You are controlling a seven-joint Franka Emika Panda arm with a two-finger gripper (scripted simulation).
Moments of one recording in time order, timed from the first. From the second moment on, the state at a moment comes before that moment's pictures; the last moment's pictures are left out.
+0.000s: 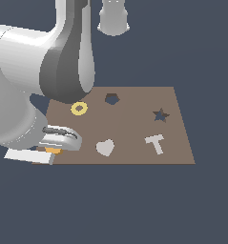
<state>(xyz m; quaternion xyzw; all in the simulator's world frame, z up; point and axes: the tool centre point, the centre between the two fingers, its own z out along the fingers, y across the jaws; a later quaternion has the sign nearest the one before) 0.099 -0.182 0.050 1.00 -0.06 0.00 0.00</state>
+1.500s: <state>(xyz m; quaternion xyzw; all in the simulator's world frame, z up) 0.101 -0.181 0.030 1.00 -0.05 0.00 0.00</state>
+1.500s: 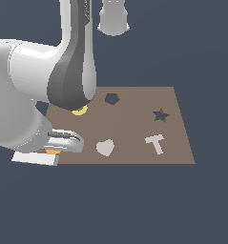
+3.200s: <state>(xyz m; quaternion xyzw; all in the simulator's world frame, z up) 0.128 -0.051 0.034 0.89 0.46 0.00 0.00</state>
